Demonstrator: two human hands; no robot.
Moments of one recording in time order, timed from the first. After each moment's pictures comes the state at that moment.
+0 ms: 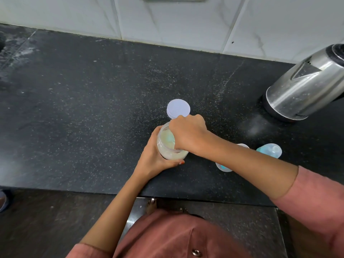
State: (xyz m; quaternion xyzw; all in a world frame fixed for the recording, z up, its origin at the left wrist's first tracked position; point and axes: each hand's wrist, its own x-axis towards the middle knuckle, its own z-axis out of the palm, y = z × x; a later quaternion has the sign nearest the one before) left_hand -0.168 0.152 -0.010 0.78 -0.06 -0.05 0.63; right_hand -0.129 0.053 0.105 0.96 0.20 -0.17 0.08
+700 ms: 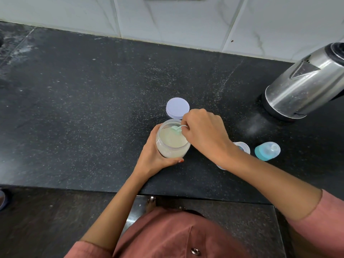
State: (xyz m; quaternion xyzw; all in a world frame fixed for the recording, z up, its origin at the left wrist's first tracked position) left_hand -0.169 0.152 -0.010 0.78 -0.06 -0.03 0.62; right_hand -0.144 0.022 0.106 0.99 0.14 -0.02 -0.04
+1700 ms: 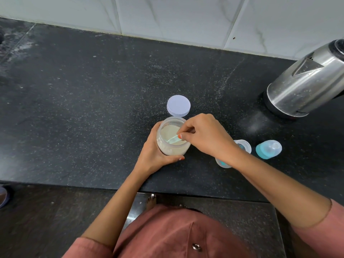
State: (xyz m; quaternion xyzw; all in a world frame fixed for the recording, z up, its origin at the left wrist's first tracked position) left_hand -0.169 0.152 -0.012 0.79 -0.06 -0.03 0.61; right_hand -0.151 0.014 0.105 0.95 0.08 -0.14 -0.27
